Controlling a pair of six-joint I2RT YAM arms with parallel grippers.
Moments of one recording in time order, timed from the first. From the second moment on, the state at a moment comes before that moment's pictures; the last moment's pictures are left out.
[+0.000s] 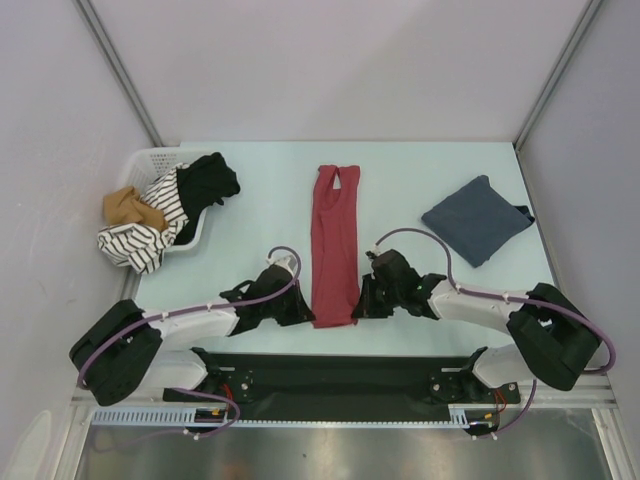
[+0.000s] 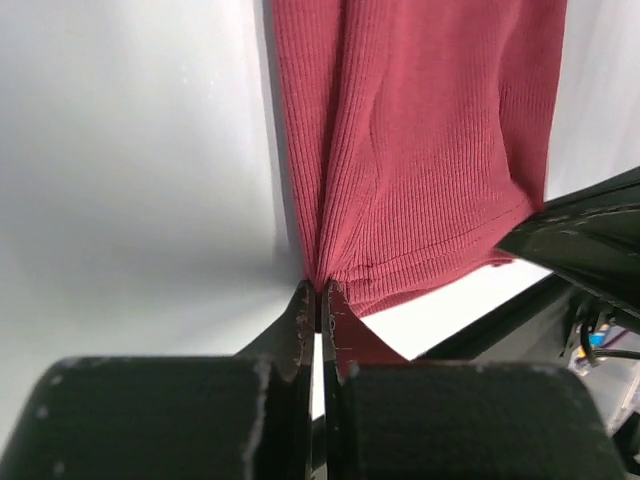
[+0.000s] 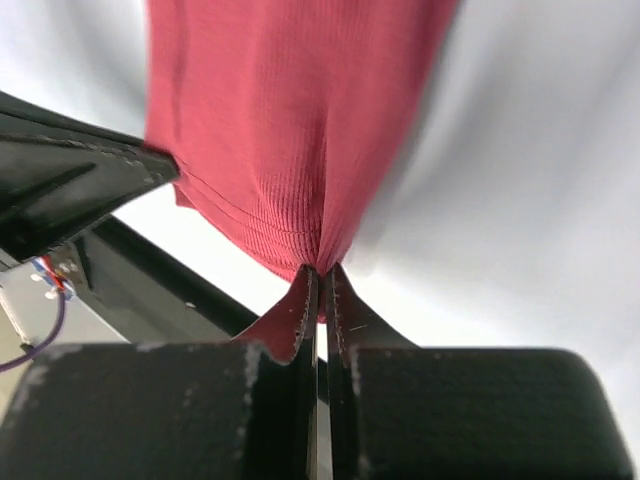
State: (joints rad) left arm -0.80 1.26 0.38 0.05 0.11 -0.92; right arm 0.80 1.39 0.58 -0.09 -0.22 0.79
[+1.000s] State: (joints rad) left arm -0.44 1.74 1.21 -0.30 0.16 -0.64; right arm 0.45 1.85 1.34 -0.32 -0.33 0.60
